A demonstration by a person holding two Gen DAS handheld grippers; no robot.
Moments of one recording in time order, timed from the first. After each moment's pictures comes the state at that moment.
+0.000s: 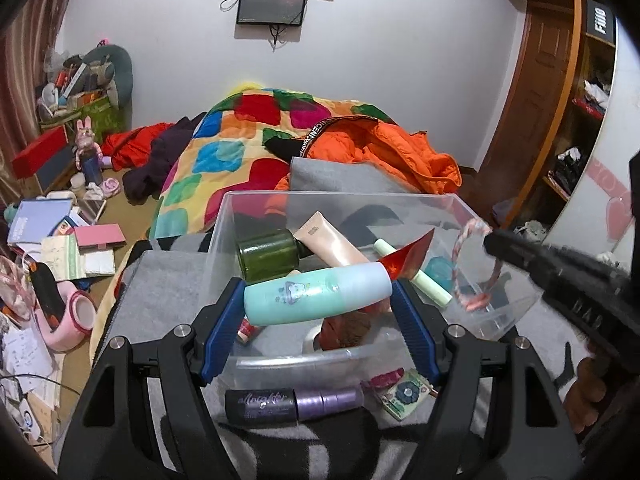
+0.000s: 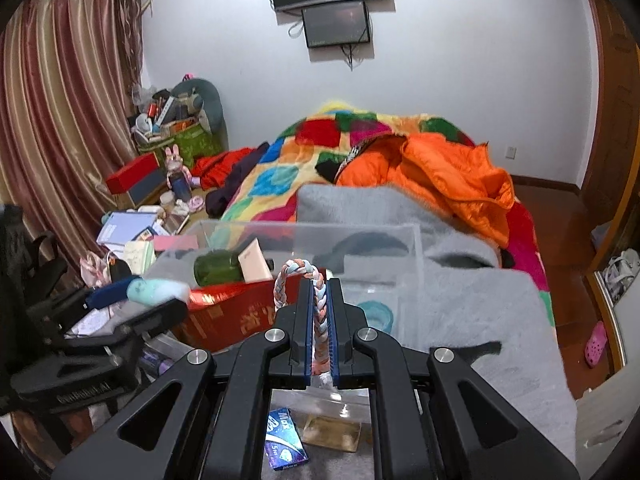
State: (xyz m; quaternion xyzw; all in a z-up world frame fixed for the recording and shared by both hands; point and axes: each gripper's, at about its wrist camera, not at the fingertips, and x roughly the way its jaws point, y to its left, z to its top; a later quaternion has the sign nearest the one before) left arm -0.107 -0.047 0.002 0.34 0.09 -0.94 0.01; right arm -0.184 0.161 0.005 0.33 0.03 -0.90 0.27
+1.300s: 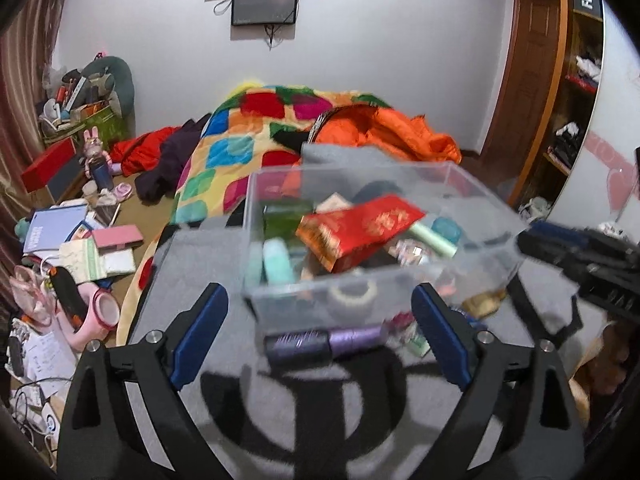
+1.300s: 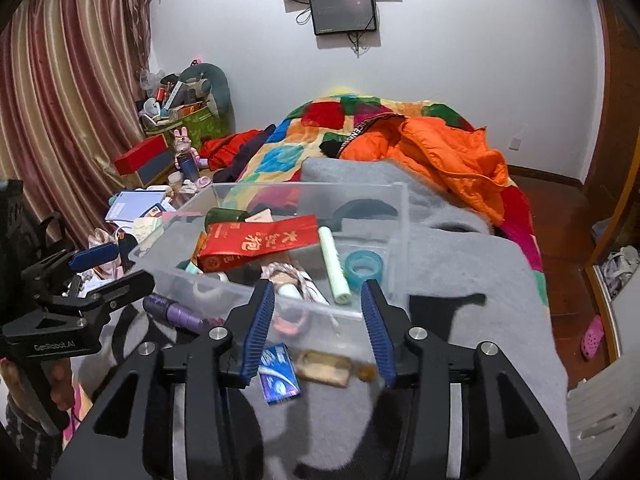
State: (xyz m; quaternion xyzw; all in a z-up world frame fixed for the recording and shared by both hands) left arm -0.058 -0.051 -0.001 0.35 0.04 -0.93 0.02; right arm -0.147 0.195 -0.001 0.34 0.04 -0.90 0.28
